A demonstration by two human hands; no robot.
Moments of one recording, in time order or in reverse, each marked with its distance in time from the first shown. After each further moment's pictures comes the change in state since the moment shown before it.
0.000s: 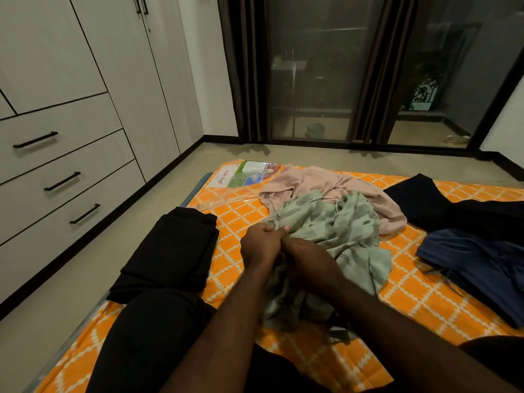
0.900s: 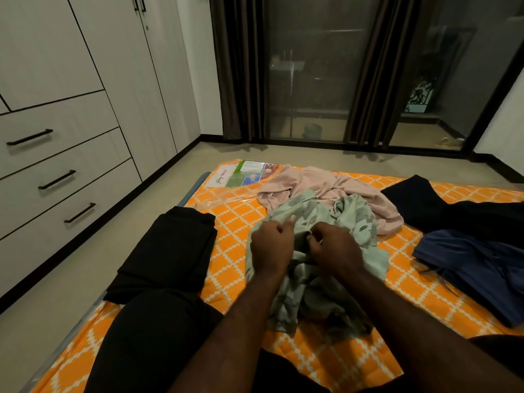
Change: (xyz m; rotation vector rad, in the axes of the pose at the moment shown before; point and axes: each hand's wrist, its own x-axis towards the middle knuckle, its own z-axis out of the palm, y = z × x) left_hand -0.017 0.006 0.016 0.092 0.113 0.250; right_hand 0.006 0.041 -0.018 0.013 0.171 0.463
